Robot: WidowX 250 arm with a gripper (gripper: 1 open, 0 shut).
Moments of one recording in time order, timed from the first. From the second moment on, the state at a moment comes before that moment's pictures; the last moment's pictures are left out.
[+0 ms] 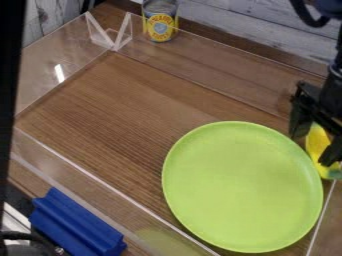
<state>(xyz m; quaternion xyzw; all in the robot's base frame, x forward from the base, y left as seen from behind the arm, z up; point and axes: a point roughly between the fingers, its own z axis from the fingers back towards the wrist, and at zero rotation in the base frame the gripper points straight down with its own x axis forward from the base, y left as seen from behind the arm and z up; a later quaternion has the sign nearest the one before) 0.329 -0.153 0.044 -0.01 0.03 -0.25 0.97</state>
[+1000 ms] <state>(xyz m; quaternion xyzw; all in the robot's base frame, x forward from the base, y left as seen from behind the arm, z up) 0.334 -0.152 0.022 -0.02 0.01 -0.25 0.97</state>
